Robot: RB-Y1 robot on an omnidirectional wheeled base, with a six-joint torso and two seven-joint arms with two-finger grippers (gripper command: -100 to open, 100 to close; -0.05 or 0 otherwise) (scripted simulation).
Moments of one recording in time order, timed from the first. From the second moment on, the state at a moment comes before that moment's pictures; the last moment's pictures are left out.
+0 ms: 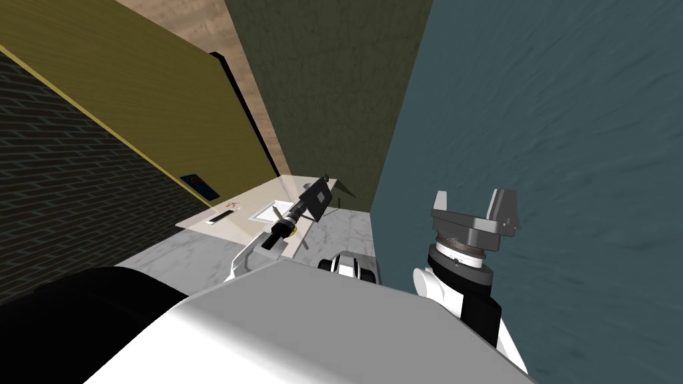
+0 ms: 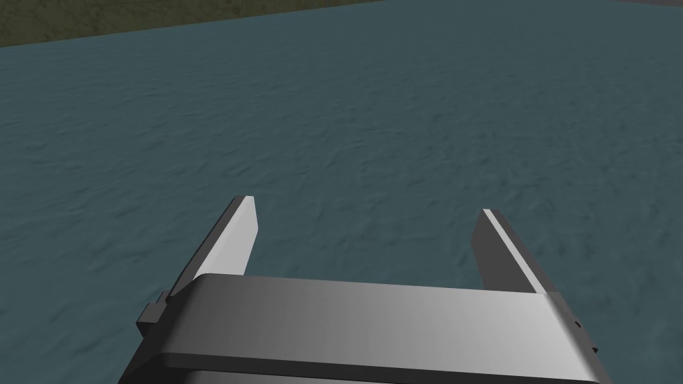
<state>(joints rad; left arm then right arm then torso) 0.41 0.45 0.01 -2.04 -0.20 0.08 -0.14 0.48 -0.05 -0.04 -2.35 -0.01 -0.63 -0.17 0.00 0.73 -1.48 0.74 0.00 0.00</state>
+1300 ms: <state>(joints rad) 0.46 0.37 -0.01 -2.20 -0.08 0.11 -0.01 0.48 -0.05 -0.04 -2.35 -0.01 -0.63 -0.17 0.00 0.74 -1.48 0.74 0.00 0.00</state>
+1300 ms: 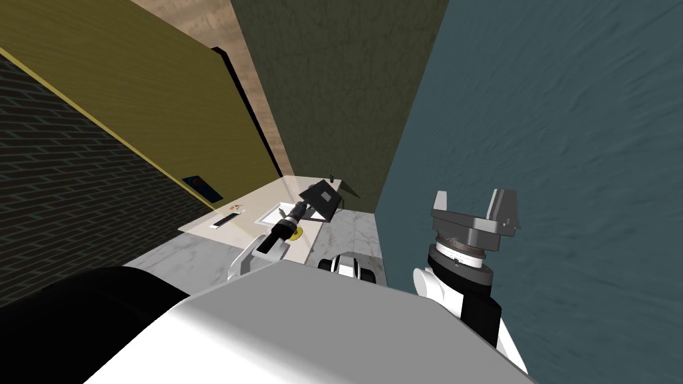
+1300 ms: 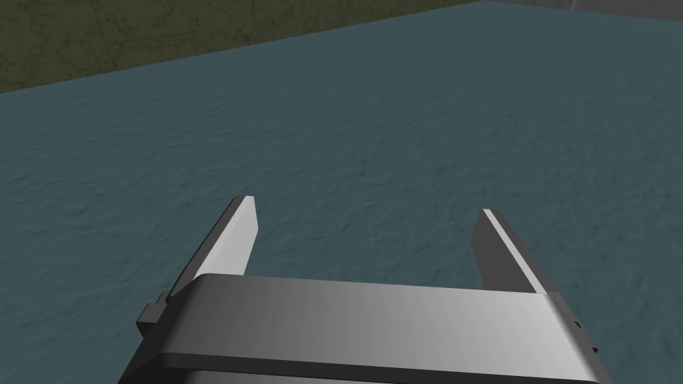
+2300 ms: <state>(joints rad) 0.38 0.24 -0.04 -2.05 0.03 0.03 0.10 0.48 -0.05 -0.04 -2.35 -0.01 -0.63 -0.17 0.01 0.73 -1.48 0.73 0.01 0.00</state>
